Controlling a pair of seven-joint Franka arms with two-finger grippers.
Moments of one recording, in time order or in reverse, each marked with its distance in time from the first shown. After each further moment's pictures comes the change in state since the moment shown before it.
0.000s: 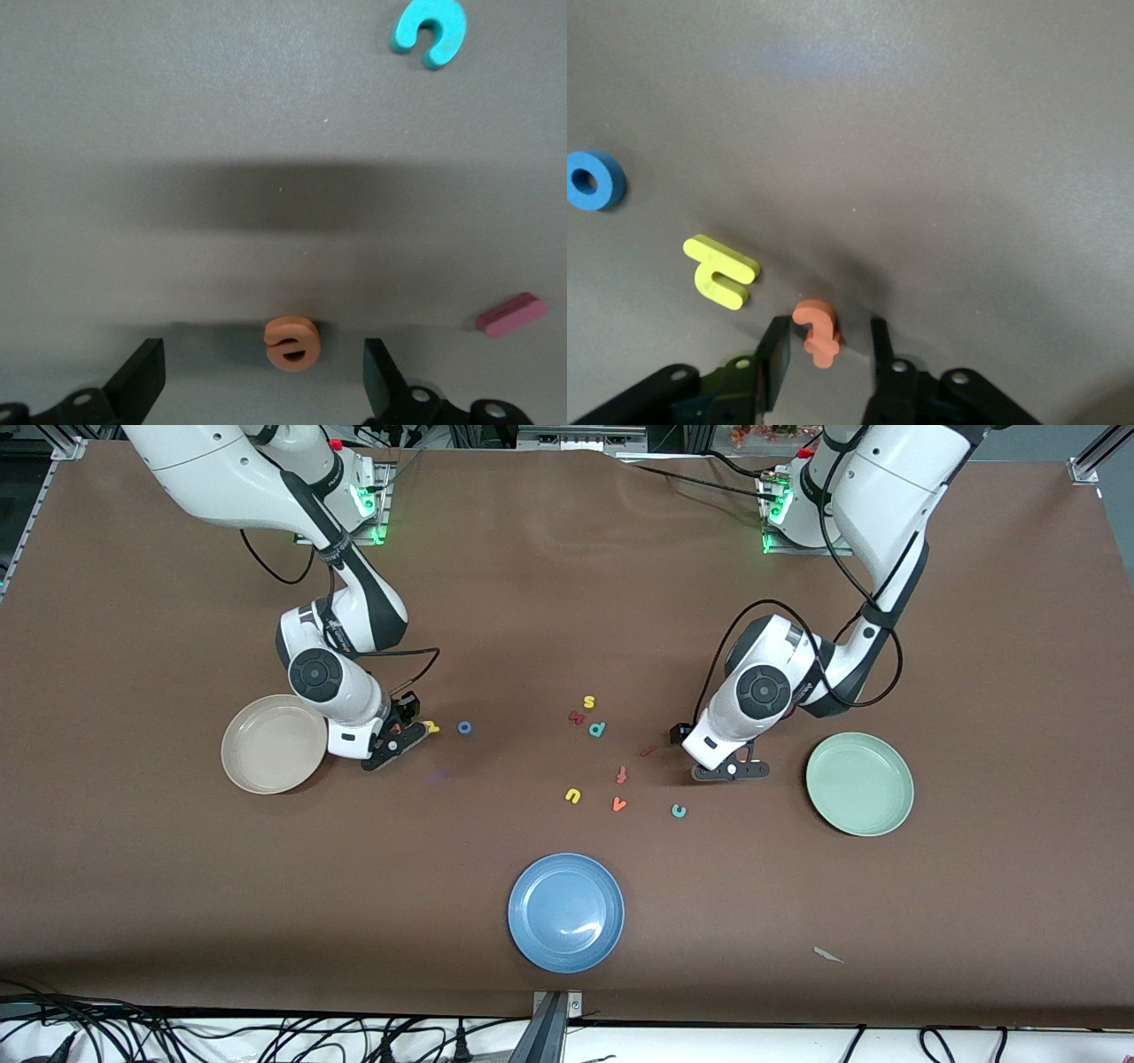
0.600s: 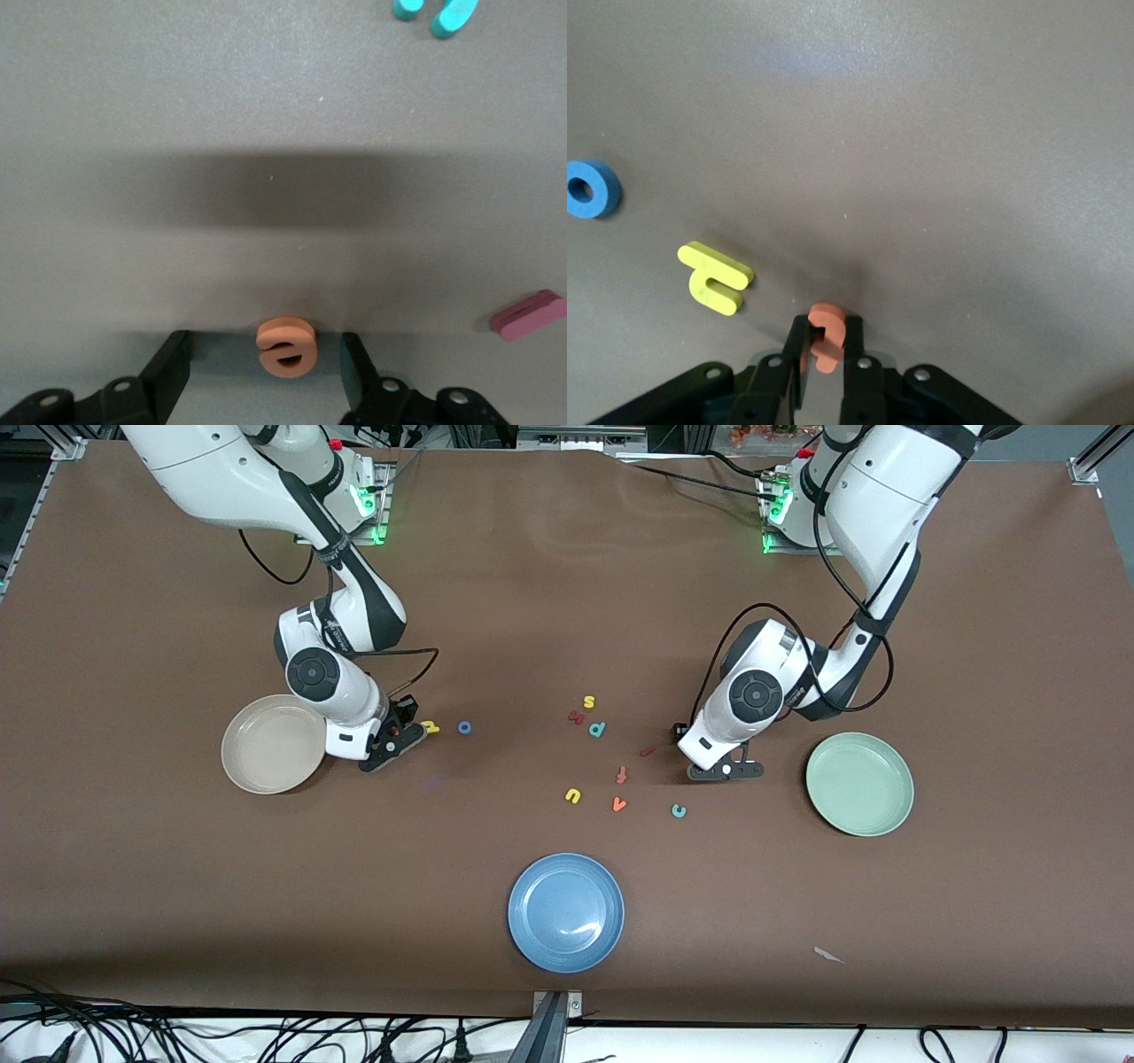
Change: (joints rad) left arm -0.005 0.021 -0.002 0.006 0.001 0.000 -0.001; right arm -0.002 -0.003 -0.001 -0.001 -0.001 0.012 0.011
